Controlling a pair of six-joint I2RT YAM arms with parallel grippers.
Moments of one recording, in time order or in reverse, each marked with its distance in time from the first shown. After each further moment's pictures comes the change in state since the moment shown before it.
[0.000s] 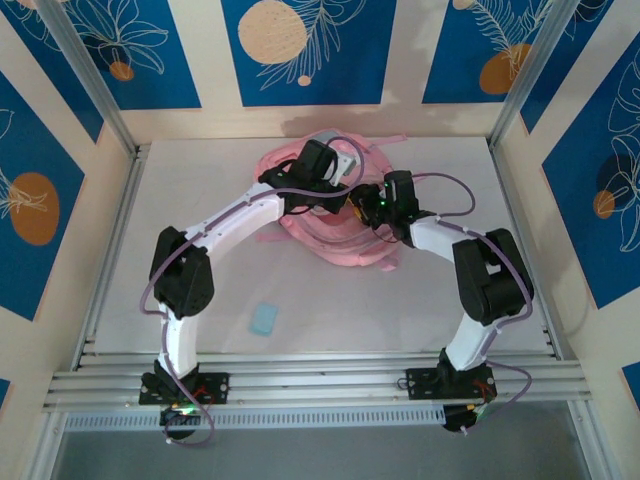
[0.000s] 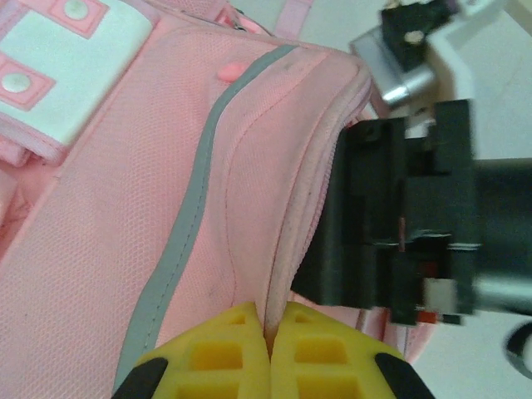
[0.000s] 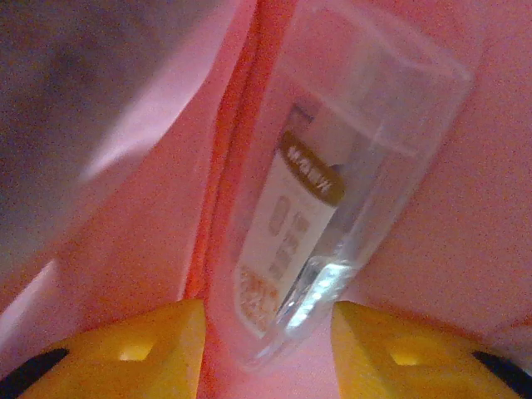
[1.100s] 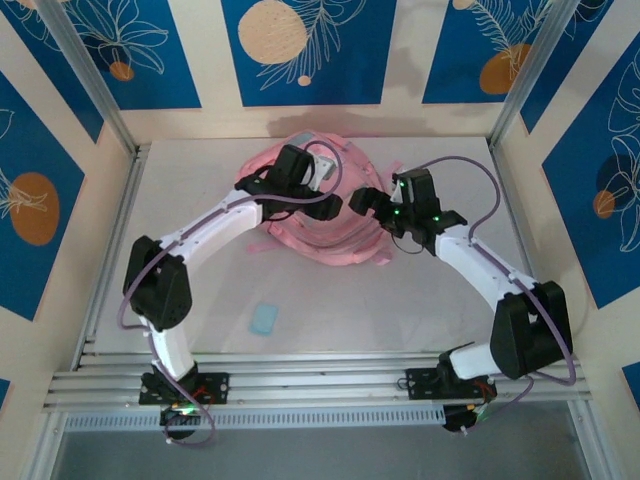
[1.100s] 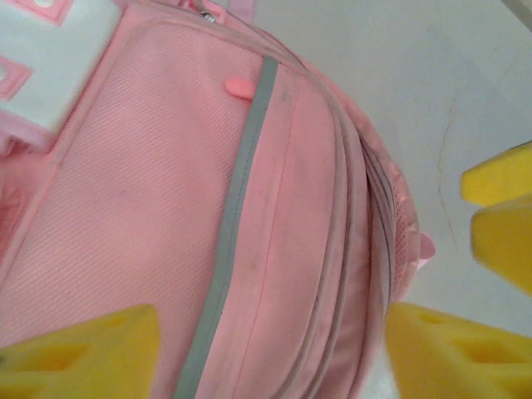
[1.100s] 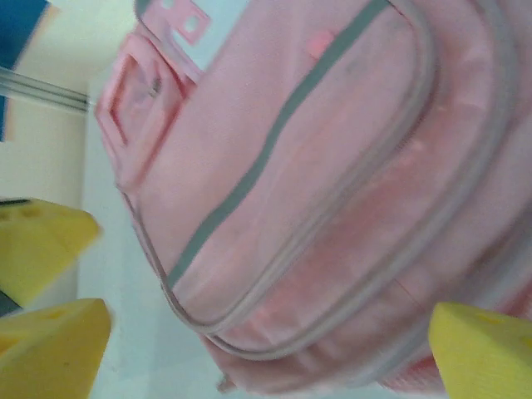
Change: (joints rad) left arm 0.070 -0.174 -0.223 0.045 0.032 0.004; right arm 0.000 -0.370 0.009 -0.528 0.050 -0.451
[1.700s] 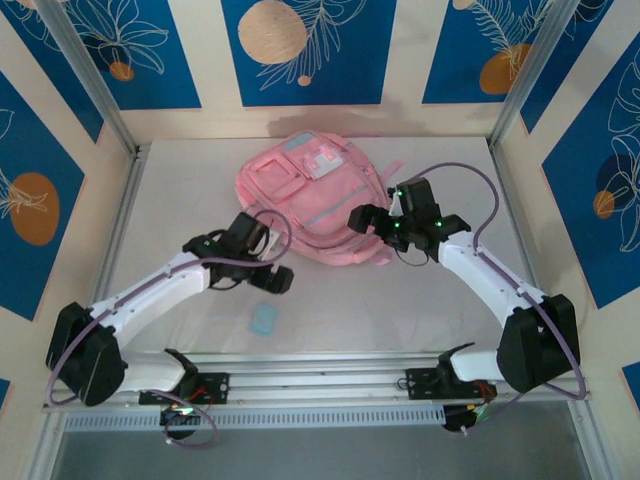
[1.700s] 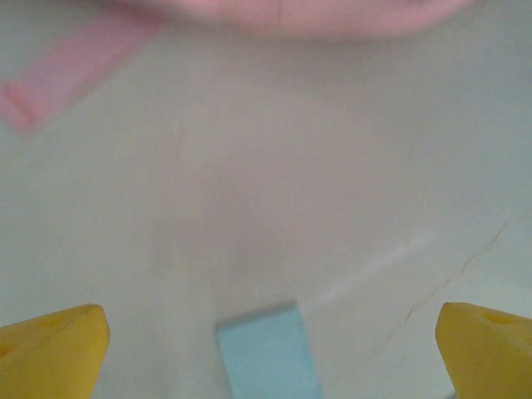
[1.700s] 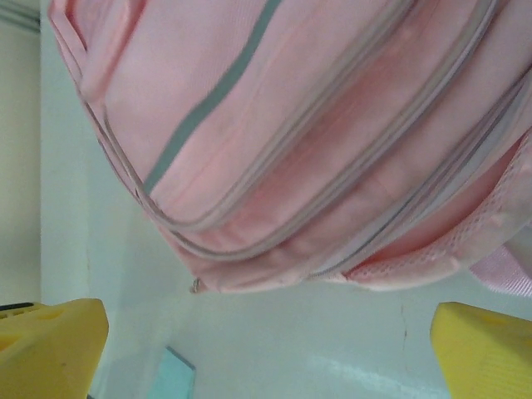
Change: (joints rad) left arm 0.004 -0.535 -0.671 -0.217 -0.089 -0.101; right arm 0.052 -0.063 -0.021 -0.171 -0.028 -0.073
